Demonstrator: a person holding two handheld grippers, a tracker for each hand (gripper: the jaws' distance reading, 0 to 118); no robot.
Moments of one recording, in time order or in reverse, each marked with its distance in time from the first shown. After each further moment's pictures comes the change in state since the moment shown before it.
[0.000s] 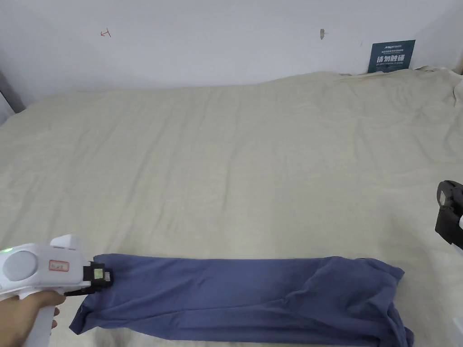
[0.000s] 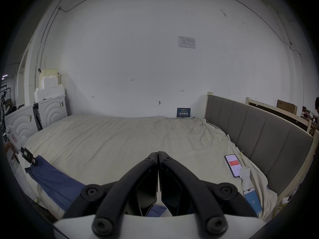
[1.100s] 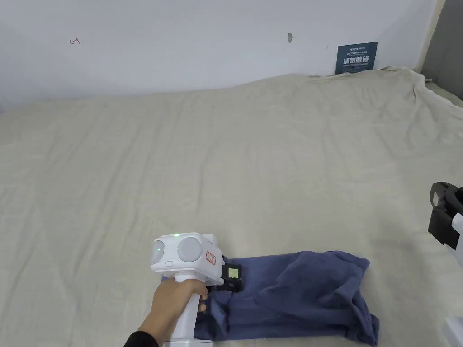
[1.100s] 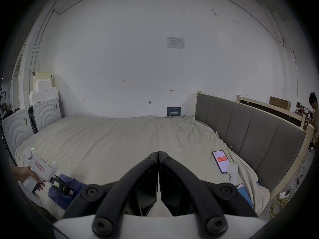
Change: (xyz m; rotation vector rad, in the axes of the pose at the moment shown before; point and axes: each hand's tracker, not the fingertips) left arm 0.231 -0.030 -0.133 -0.205 -0.130 -0.239; right arm 0.038 -0.008 0.028 0.000 -0.062 -0.028
